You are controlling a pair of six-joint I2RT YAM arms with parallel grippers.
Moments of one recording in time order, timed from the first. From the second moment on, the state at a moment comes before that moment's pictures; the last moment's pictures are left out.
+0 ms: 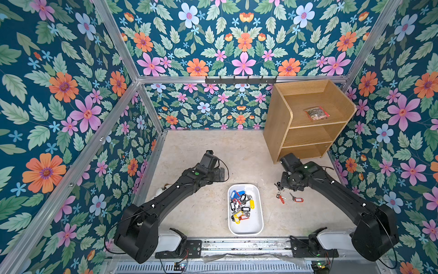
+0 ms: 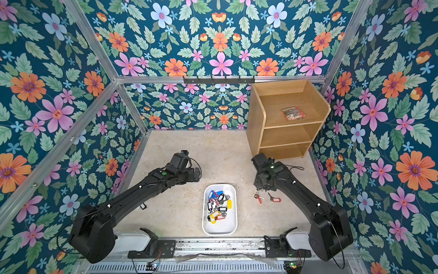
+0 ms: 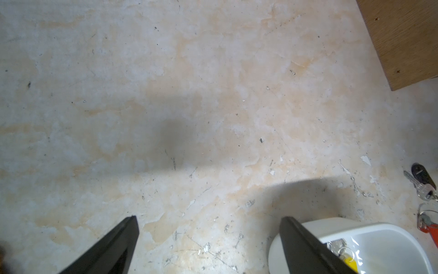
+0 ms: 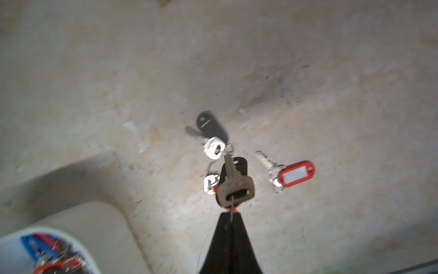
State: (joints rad) left arm -0.56 1.33 0.91 -0.49 -0.15 -0.40; right arm 0.40 1.33 0.99 -0.97 0.19 0.71
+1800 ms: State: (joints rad) left arm -0.57 1.35 0.91 -0.49 -0.15 -0.40; right arm 1.05 1.73 1.09 -0.73 -0.02 0.92
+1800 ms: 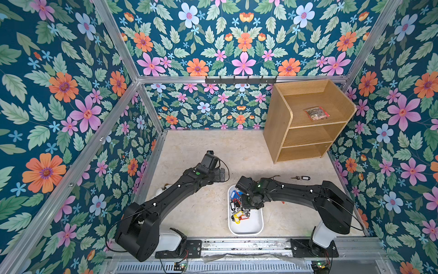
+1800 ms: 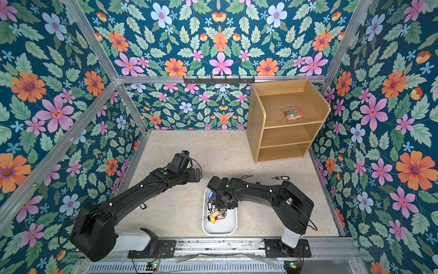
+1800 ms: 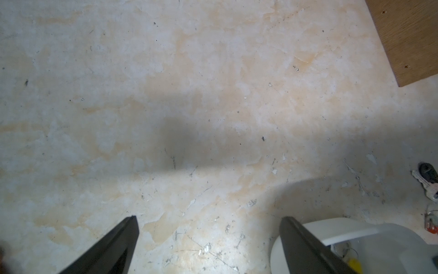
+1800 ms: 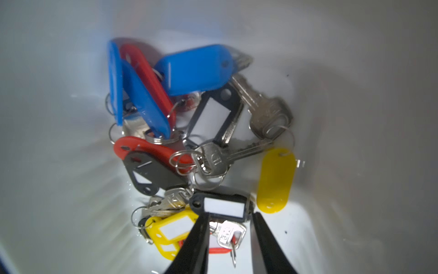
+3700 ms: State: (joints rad) left arm -0.58 1.34 0.91 -0.49 -0.16 -0.40; right arm 0.37 1.79 1.20 -0.70 0.12 0.53
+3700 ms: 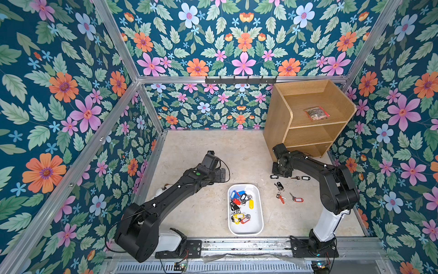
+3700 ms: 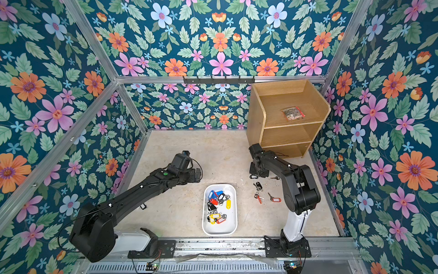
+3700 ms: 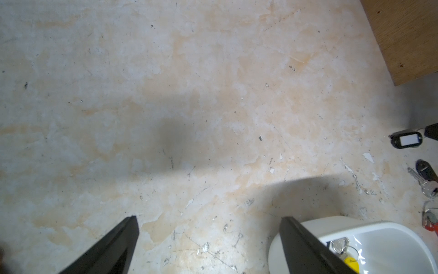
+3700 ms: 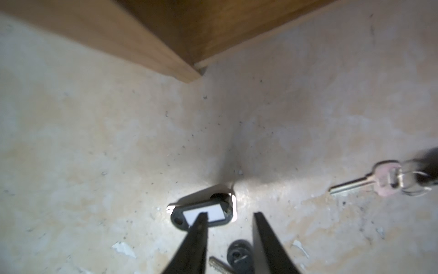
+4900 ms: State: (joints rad) left arm -0.59 1.36 0.92 -0.49 -0.16 -0.40; right arm 1.10 1.66 1.06 -0.77 -0.04 0.92
